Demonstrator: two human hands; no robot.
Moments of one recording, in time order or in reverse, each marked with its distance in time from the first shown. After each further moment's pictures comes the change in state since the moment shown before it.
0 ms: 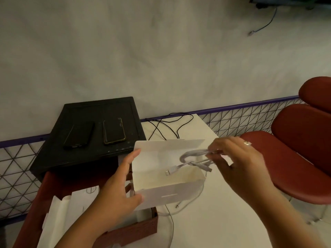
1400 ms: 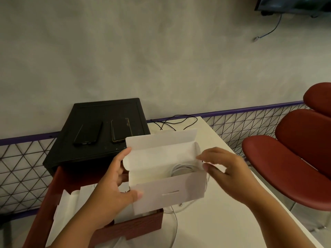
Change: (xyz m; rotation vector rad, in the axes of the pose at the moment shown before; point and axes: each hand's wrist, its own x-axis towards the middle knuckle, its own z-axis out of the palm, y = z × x) left_hand -0.014 -0.025 -0.020 -0.144 0.074 0.033; right_hand -0.017 -0.004 0.018 0.430 -0.293 0.269
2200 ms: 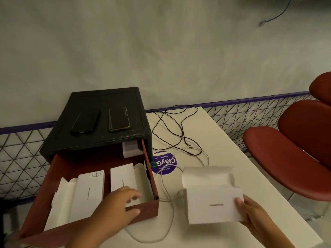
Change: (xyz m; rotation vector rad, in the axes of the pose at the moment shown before) left_hand -0.012 -0.061 0.030 0.604 -0.180 -0.088; right_hand -0.140 0.139 0.020 0.771 0.050 1.027
